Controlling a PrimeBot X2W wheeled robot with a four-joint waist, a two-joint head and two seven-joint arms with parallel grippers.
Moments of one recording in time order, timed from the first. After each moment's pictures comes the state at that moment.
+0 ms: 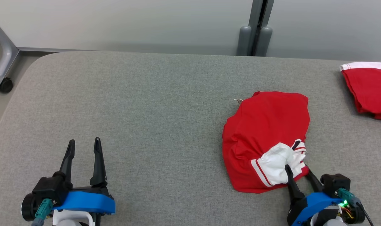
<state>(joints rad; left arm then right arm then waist) -0.08 0.10 -0.03 0.24 -0.24 -0.08 -0.26 -0.21 -0.05 -0.02 0.65 0.14 0.13 -0.24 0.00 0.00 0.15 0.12</state>
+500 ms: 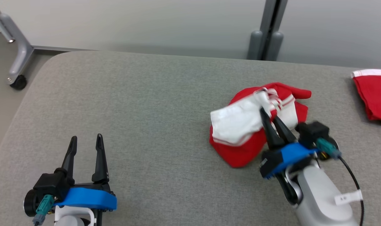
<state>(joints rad) -0.11 0.08 -0.02 0.26 -0.23 -0.10 -0.26 -0.43 -0.05 0.17 0.58 0.20 0.13 -0.26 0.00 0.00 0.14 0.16</state>
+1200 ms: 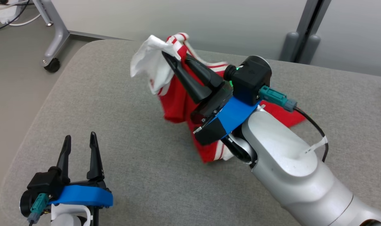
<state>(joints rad) -0.12 0.06 0.03 0.28 -0.22 -0.11 -0.26 -0.86 -0.05 0.68 0.43 0.45 0.13 -0.26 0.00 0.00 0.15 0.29</state>
